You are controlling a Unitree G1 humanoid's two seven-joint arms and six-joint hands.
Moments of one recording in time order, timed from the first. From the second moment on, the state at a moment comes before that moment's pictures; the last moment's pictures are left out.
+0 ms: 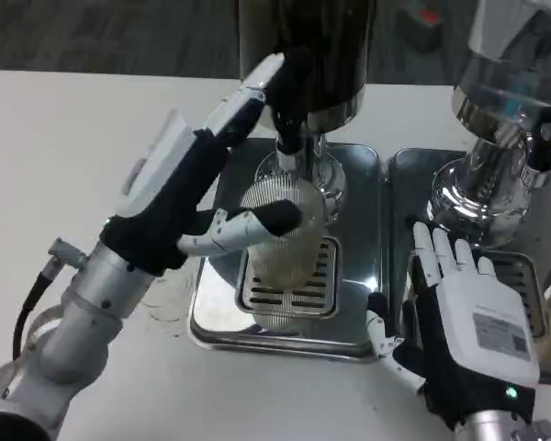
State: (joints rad) left arm -0.43 0.40 -0.20 0.73 0.32 -1.10 0.08; right arm 0.26 -0.13 0.42 -0.21 -1.04 0.33 -0.28
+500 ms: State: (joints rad) left arm -0.36 0.46 -0.14 0.54 0.73 -1.07 0.33; right arm 0.24 -0.13 0.42 -0.21 -1.03 0.32 -0.28
